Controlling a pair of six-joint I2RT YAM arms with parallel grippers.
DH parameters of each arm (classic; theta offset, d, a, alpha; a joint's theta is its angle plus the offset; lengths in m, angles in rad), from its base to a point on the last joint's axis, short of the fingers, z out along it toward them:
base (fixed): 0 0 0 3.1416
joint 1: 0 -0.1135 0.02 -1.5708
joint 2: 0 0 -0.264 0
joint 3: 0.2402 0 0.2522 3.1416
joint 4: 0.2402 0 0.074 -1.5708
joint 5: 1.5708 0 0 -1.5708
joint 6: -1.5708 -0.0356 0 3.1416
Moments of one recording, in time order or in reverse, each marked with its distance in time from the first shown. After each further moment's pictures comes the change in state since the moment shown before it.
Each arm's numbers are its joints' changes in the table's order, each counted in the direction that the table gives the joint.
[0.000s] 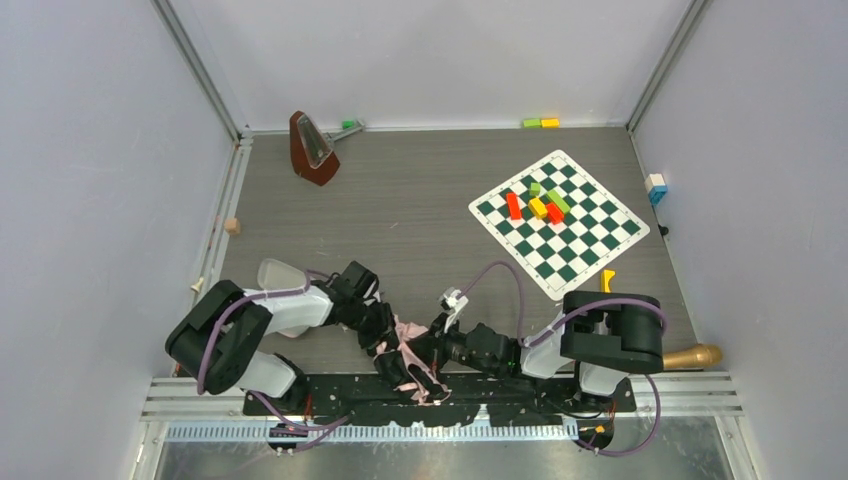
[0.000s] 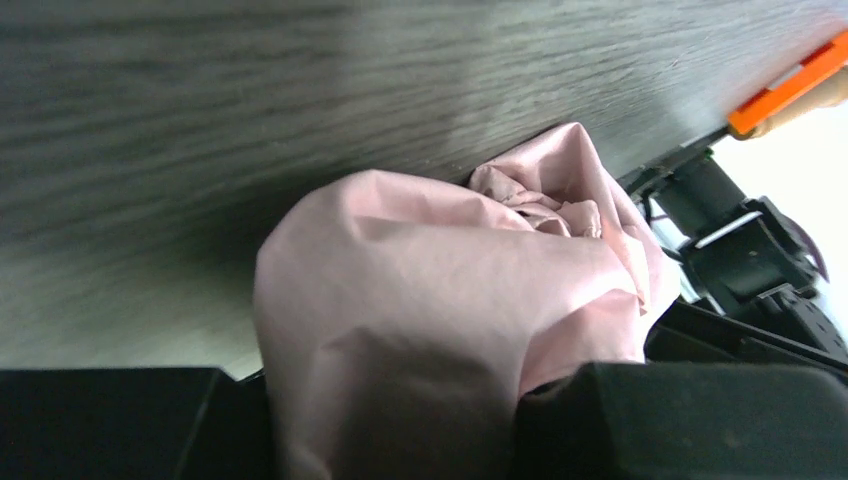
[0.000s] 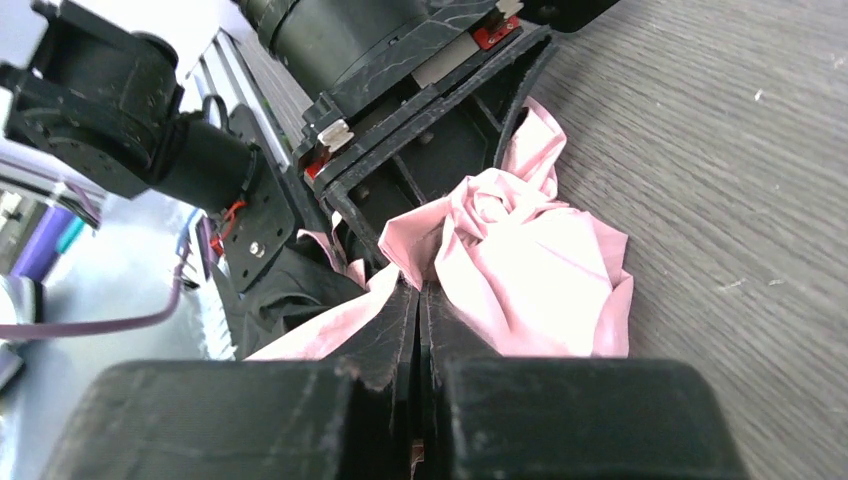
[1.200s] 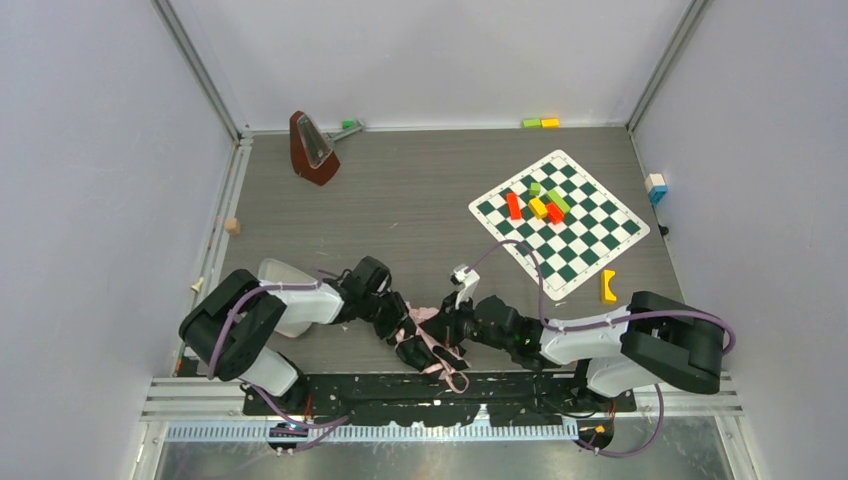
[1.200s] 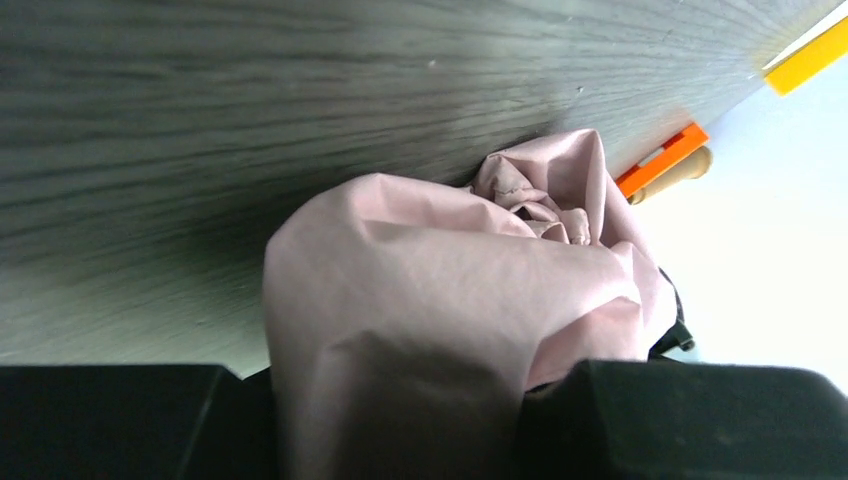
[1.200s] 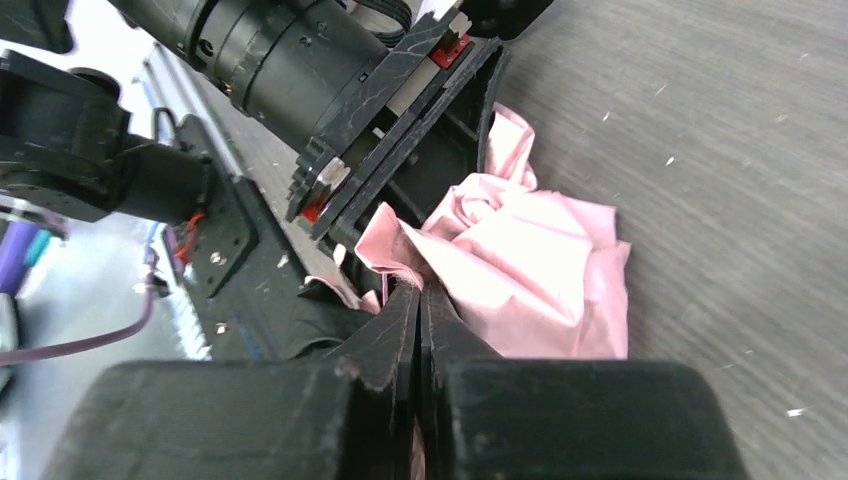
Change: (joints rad) left arm 0.038 -0.099 0.039 -0.214 -0.046 0.257; right arm 0.192 0.281 0.037 0.425 -0.141 -0.002
